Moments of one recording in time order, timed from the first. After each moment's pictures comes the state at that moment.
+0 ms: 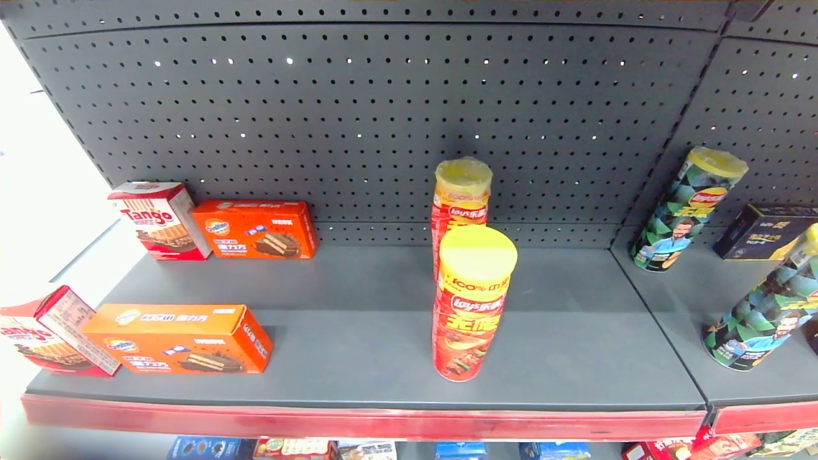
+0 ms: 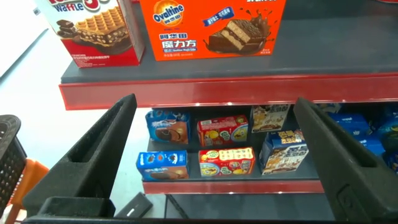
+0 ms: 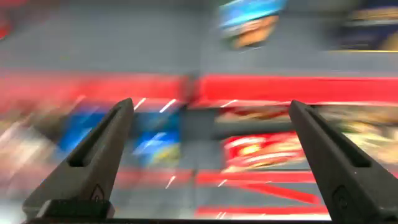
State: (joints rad) left arm 0.00 0.00 0.00 0.00 0.01 0.04; right arm 0.02 0.10 -0.03 -0.02 -0.16 0.01
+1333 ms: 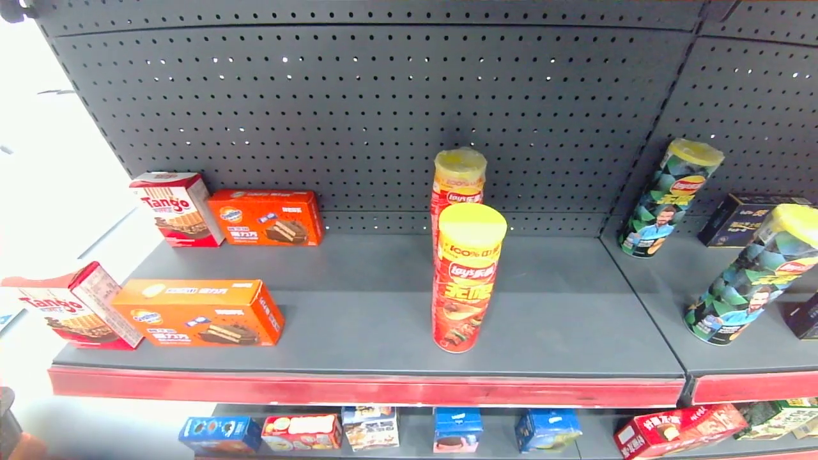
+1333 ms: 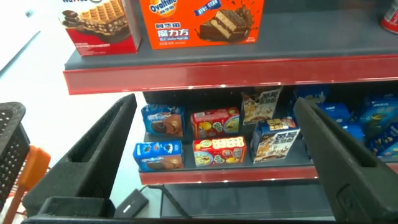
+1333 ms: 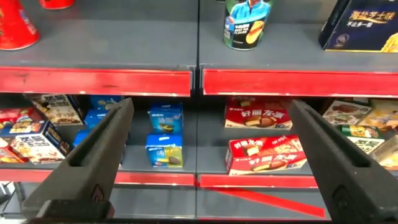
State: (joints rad) left arm 0.00 0.00 0.00 0.00 -0.03 0.04; right arm 0.01 0.00 0.00 0.00 -0.01 -0.01
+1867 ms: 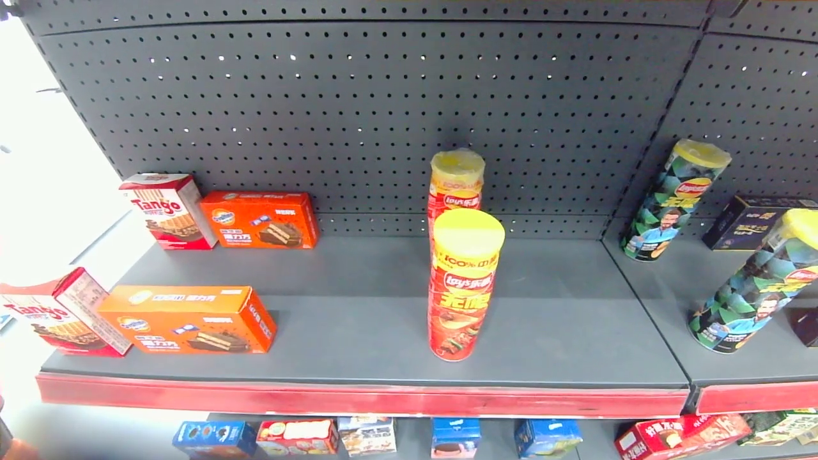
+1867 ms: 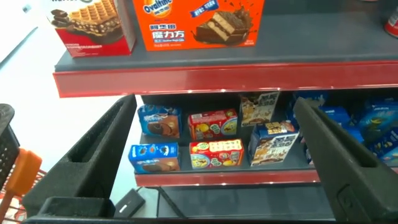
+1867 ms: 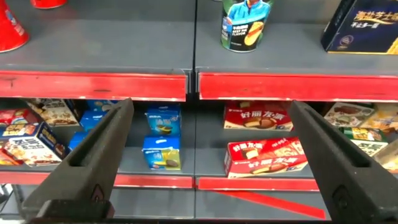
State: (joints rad) left arm 0.00 0.00 0.00 0.00 -0.02 0.02; right arm 0.01 0.00 0.00 0.00 -0.01 -0.01
